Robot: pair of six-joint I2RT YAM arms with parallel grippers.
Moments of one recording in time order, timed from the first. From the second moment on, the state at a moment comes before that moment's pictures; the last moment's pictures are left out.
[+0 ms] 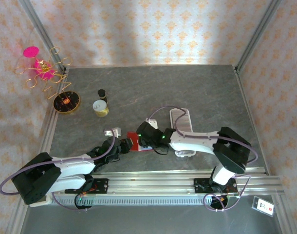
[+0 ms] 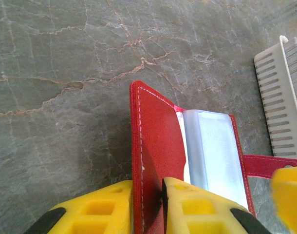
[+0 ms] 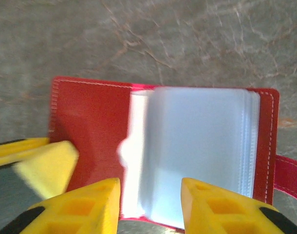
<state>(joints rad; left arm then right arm) -0.73 1.14 0.13 0.40 -0.15 -0.97 1.08 1.65 0.98 -0.33 0.20 0.92</state>
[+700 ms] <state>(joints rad) -0.73 1.15 0.12 0.43 -0.11 -0.97 1.08 1.74 0.98 -0.36 0.25 0.96</state>
